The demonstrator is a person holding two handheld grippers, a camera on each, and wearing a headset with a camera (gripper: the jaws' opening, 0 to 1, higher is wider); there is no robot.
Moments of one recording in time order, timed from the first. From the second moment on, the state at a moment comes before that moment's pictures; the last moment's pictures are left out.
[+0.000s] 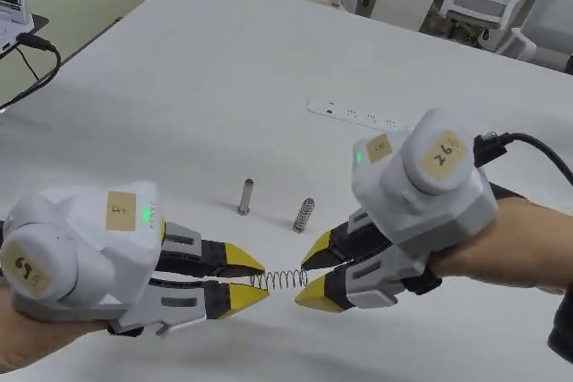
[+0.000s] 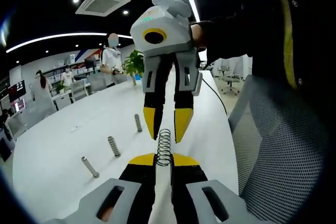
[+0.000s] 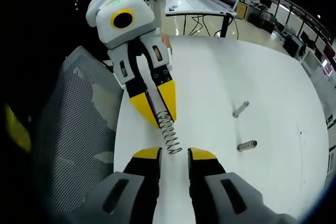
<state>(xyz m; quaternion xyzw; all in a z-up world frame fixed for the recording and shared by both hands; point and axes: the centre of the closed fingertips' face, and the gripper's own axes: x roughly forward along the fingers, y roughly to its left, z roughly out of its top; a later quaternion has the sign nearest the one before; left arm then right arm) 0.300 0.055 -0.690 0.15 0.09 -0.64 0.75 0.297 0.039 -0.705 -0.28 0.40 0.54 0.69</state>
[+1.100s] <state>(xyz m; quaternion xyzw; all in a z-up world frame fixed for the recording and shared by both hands) 0.295 0.052 -0.697 0.15 0.09 -0.64 0.75 0.288 0.061 -0.677 -0.30 0.37 0.56 0.68</state>
